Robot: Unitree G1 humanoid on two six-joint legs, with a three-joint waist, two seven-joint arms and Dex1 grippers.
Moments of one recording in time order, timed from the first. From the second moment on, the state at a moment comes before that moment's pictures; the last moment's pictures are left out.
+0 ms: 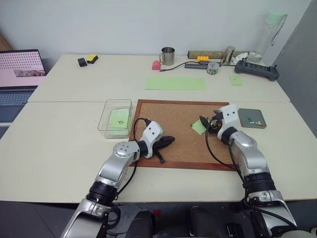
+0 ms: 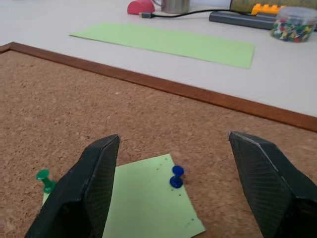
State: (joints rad) left arm -0.40 0.33 -0.23 0.12 -0.14 0.31 -0.77; right arm -0.50 -0.26 -0.03 0.35 0.14 0.18 0.41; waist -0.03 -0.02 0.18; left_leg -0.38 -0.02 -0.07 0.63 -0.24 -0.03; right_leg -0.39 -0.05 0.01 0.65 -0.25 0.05
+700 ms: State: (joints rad) left arm -0.40 0.32 -0.23 0.09 -0.13 0.34 -0.76; right arm -0.54 -0.27 -0.03 0.44 0.13 0.15 0.43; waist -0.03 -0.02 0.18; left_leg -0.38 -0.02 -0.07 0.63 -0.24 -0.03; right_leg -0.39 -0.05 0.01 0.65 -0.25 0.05
